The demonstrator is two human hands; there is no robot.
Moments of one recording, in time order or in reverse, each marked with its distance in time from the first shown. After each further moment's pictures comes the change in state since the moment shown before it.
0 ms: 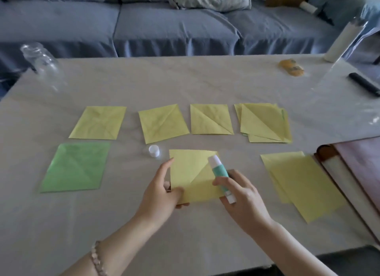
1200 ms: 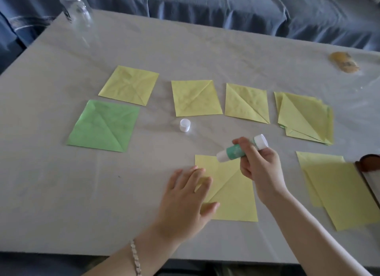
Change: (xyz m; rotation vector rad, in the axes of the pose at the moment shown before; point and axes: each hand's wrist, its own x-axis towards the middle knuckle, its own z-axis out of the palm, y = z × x) left_hand -0.019 -0.084 0.006 0.941 0.276 0.768; right_hand 0.057 -0.041 0.014 0.819 -0.062 0.844
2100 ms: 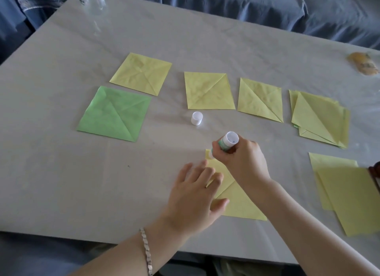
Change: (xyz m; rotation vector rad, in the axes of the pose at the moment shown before) left_hand 0.002 0.003 -0.004 0.005 0.016 -0.004; right_hand 0.012 0.012 0.042 -0.898 -0.010 -0.263
